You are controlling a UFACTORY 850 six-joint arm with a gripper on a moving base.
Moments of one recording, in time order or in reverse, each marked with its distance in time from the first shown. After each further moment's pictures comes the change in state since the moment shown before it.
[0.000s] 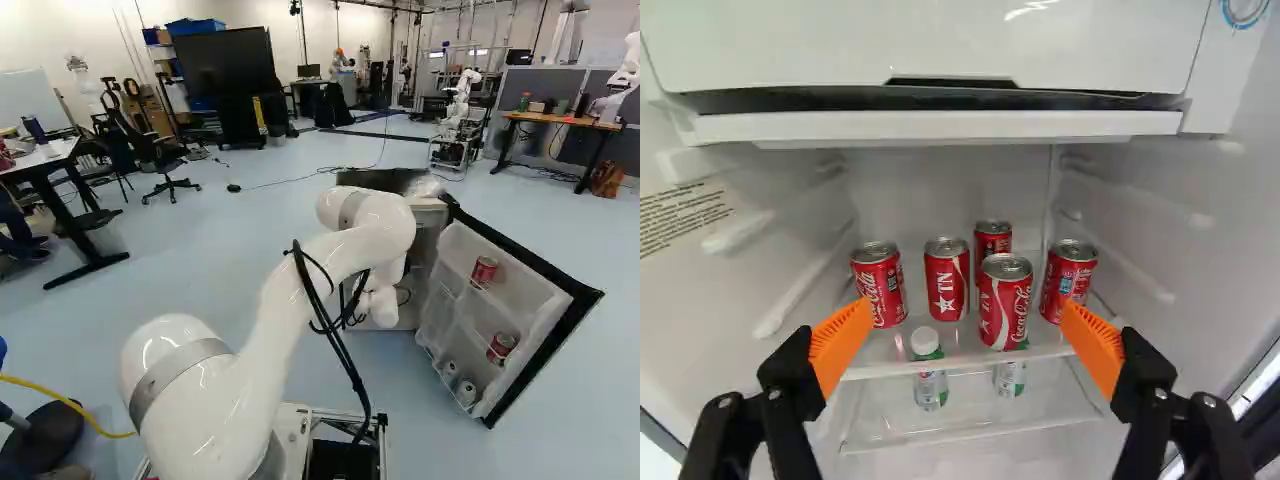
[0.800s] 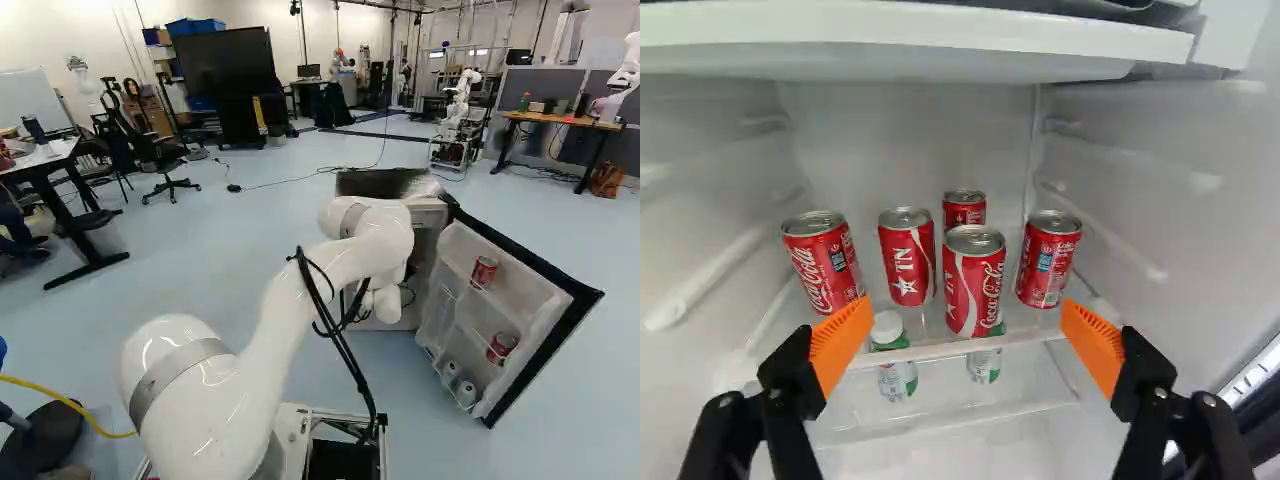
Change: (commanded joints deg) arm 0.3 -4.4 -8.4 3.2 -7.4 0.0
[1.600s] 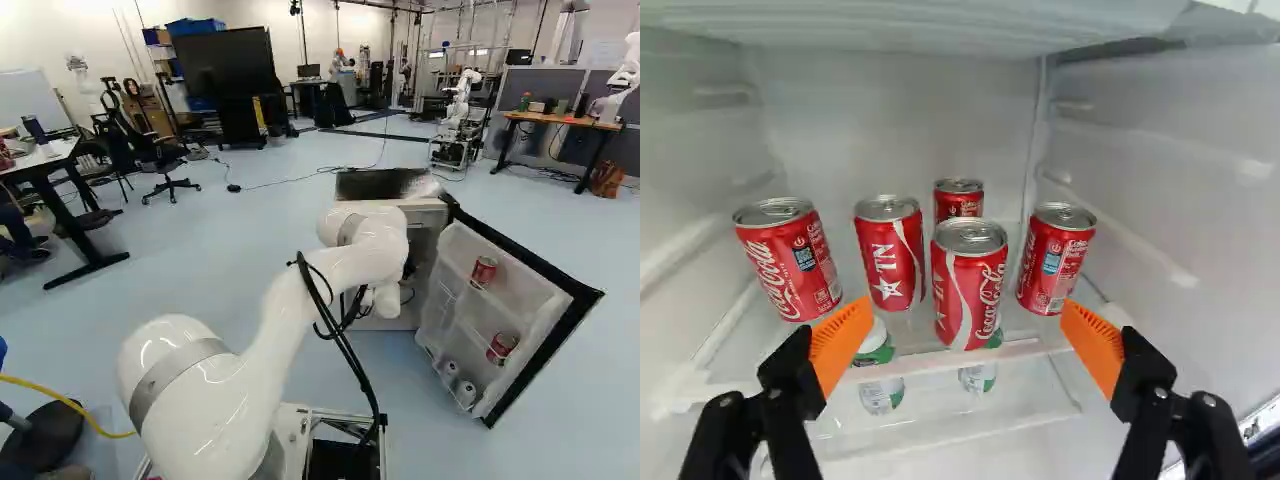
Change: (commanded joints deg) arm 1.2 -3.4 -7.1 1.6 -3.9 0.0
